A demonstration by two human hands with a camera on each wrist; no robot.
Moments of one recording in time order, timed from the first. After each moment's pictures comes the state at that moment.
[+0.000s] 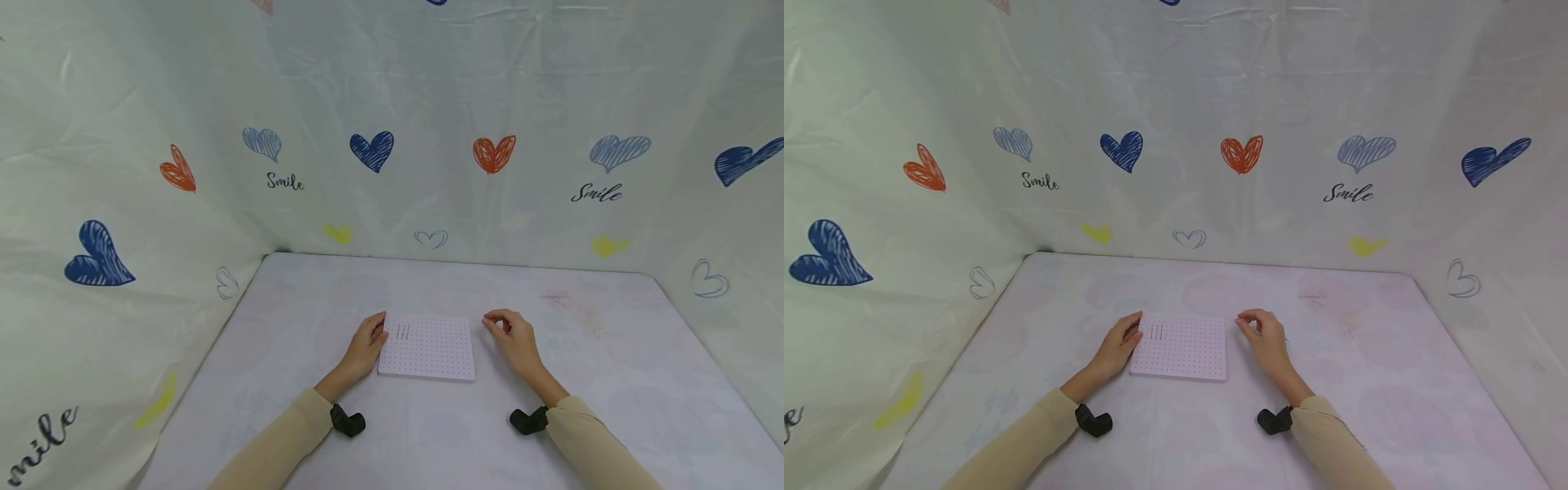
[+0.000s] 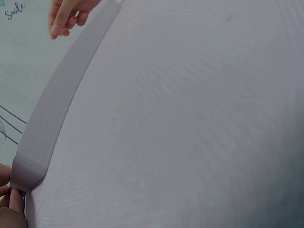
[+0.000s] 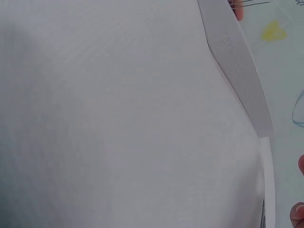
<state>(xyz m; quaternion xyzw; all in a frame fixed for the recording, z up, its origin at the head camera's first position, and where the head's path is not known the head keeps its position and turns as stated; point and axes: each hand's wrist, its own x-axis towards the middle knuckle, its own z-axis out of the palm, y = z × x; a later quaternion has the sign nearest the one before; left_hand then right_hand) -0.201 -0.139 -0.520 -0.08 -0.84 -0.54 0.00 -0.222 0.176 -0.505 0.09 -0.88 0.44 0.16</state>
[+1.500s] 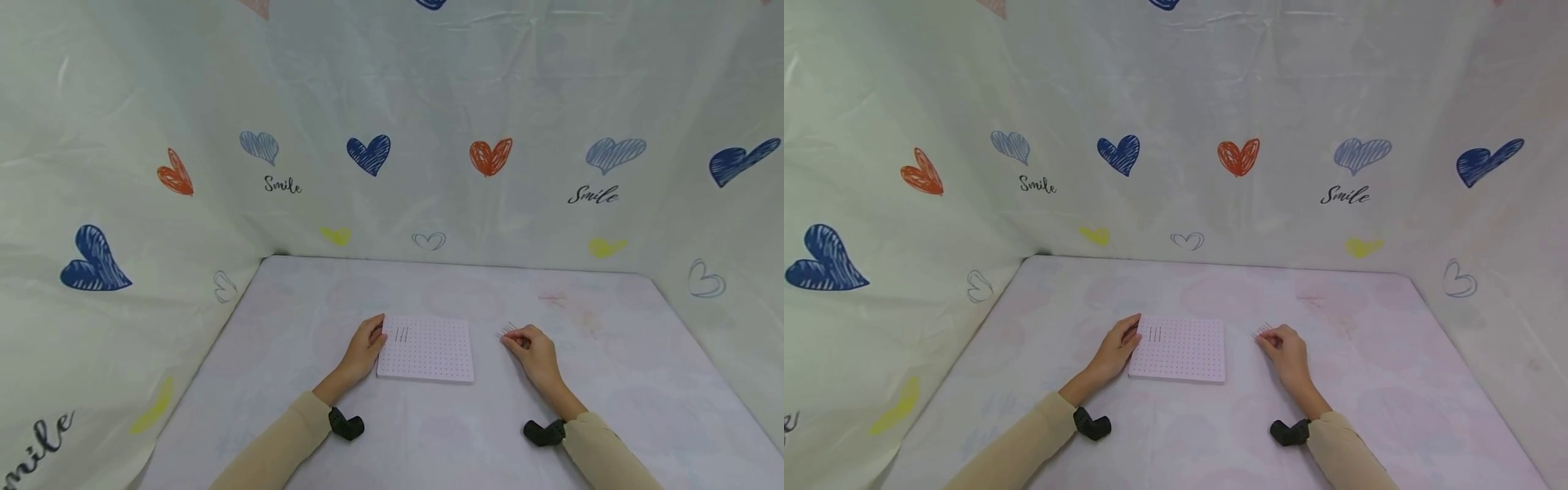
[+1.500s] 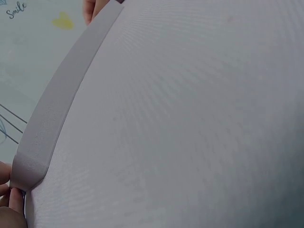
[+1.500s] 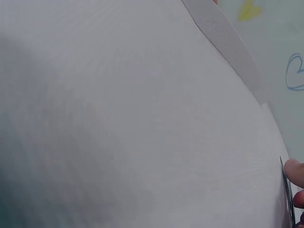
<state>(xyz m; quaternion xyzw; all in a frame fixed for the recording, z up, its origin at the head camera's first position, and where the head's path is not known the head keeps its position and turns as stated) -0.200 -0.140 -0.520 -0.08 -0.83 -0.54 0.01 -0.212 0.216 -0.533 0.05 -0.89 0.42 0.18</state>
